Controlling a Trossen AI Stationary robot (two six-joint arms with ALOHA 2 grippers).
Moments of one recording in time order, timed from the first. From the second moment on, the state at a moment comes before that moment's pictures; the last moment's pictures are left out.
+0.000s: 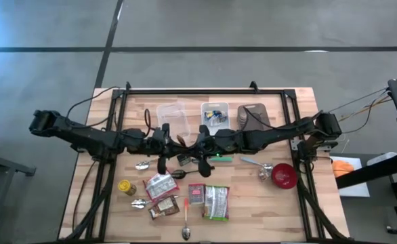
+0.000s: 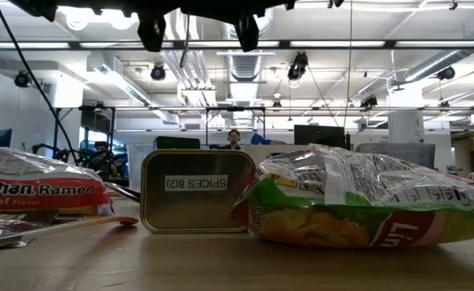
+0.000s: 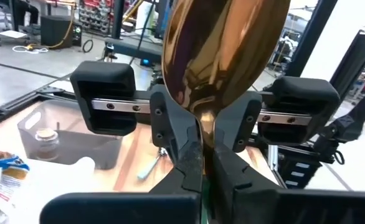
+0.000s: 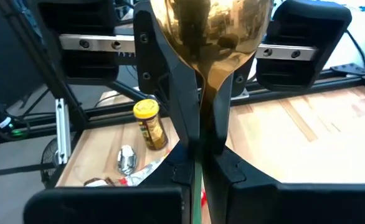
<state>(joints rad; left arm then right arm) -0.17 1.14 0.61 0.45 -0.14 -0.26 0.12 1.71 1.22 0.24 0.08 0.25</state>
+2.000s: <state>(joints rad) 0.33 1.11 0.74 -0.34 -0.16 -0.87 0.32 1.56 1.22 -0.50 0.32 0.50</state>
